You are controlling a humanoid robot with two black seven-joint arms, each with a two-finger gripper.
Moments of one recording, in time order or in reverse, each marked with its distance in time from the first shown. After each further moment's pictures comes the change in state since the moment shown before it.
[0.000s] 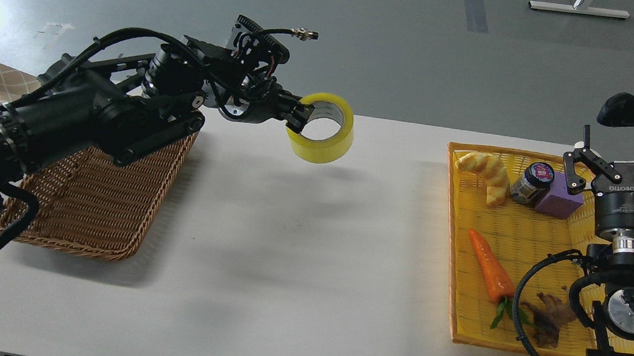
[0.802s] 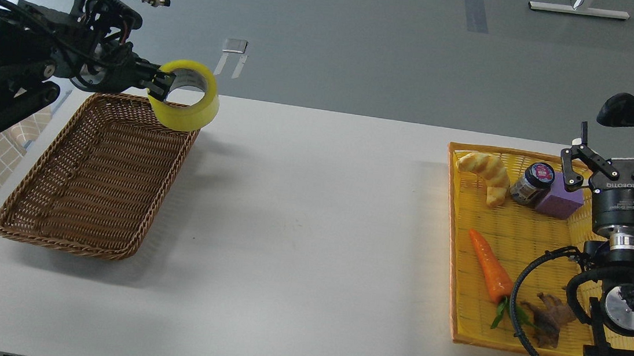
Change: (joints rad) left arm 0.028 0.392 0.087 -0.030 0.003 0.000 -0.035; right arm 0.015 0.008 -0.001 -0.011 0.000 0.000 0.000
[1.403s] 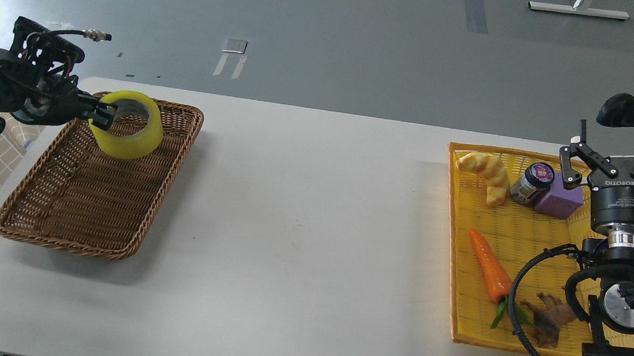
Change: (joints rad) left arm 0.143 0.101 0.004 0.012 -0.013 0.053 0.000; right arm 0.007 0.003 -0.002 -0.001 0.000 0.000 0.000
